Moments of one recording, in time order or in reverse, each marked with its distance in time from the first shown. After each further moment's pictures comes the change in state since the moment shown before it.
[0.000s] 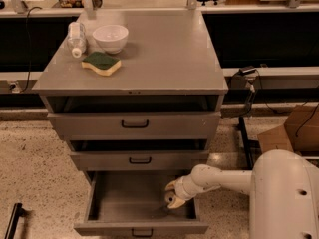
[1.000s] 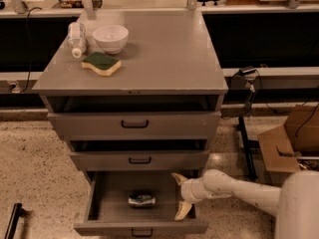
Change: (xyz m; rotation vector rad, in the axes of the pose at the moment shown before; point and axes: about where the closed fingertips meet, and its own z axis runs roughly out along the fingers) arm 0.003 0.005 -0.019 0.083 -0.099 0.044
